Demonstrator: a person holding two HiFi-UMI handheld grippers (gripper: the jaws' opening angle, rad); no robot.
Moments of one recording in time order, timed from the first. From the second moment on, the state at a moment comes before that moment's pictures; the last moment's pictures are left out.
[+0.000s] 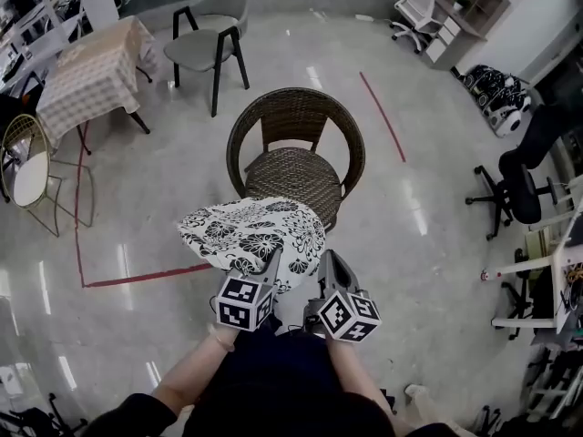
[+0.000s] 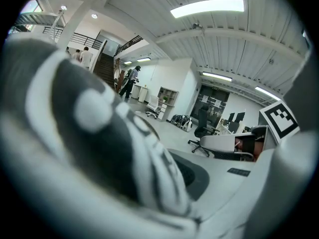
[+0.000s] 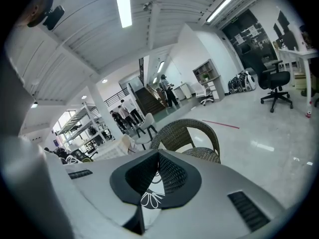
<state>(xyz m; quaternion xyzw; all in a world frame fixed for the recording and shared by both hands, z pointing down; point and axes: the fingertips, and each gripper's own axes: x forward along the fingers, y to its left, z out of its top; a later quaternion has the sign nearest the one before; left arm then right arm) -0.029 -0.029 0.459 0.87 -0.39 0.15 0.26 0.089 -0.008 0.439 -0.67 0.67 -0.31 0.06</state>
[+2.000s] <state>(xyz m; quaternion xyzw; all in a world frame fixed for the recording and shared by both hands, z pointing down) 0.103 -0.221 0.543 0.83 -0.43 0.12 0.34 0.201 -0.194 0.503 -0.62 0.70 -0.35 0.01</state>
